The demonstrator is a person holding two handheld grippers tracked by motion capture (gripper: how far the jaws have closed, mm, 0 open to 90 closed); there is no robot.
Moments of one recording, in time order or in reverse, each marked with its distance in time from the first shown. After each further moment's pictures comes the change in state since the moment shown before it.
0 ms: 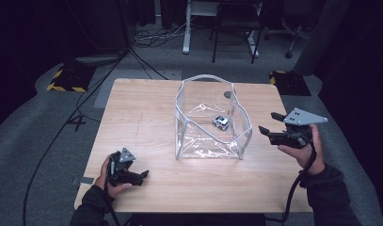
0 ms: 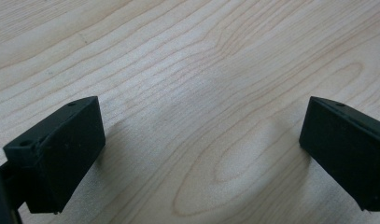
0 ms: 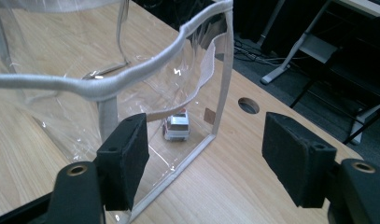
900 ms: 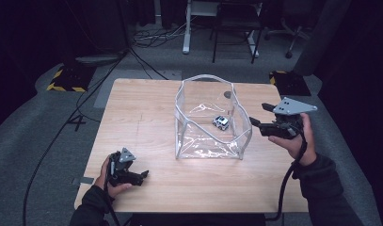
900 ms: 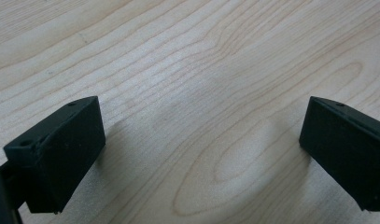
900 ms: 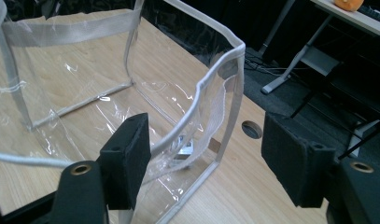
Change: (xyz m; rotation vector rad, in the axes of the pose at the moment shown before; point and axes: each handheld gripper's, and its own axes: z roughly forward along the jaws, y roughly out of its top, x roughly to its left) left arm 0.000 0.000 0.000 -0.002 0.001 -0.001; right arm 0.010 0.042 0.012 -0.007 0.006 -0.042
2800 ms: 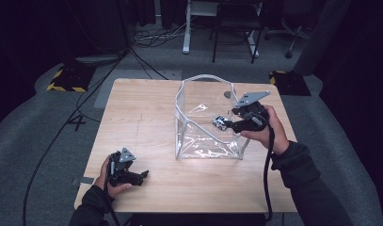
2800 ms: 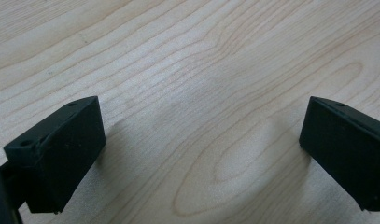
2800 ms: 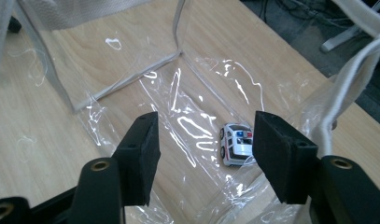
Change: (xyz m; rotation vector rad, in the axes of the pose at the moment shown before) left arm 0.000 0.000 0.000 0.001 0.000 0.002; right arm 0.032 0.037 0.070 0.238 0.180 0.003
